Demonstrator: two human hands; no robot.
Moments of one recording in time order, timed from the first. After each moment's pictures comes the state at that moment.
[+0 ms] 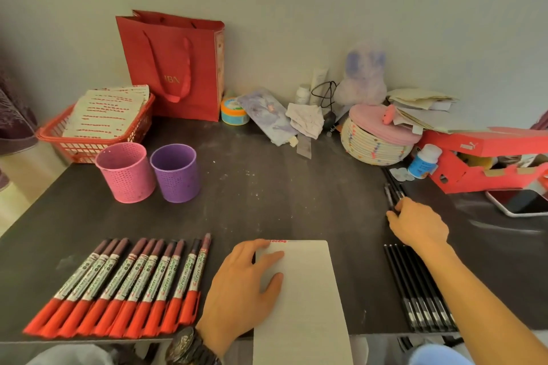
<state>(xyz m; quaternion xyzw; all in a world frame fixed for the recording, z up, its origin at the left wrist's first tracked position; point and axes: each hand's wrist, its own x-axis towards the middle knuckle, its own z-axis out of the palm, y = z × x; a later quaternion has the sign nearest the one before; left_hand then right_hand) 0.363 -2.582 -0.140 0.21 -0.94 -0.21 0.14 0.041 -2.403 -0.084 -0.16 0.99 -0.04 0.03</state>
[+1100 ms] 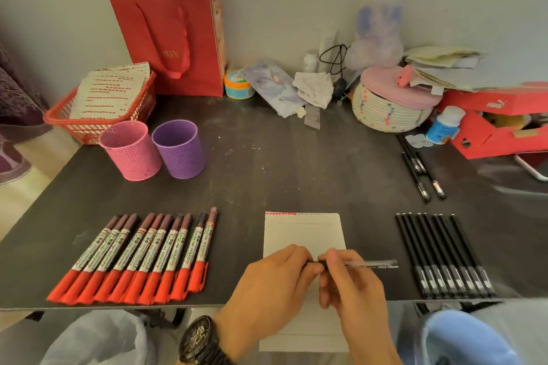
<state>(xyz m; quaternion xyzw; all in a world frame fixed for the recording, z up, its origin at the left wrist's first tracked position) 0.368 -2.528 -0.107 0.13 -0.96 -0.25 0.10 0.283 -2.400 -0.113 -0.14 0.63 -0.72 0.26</state>
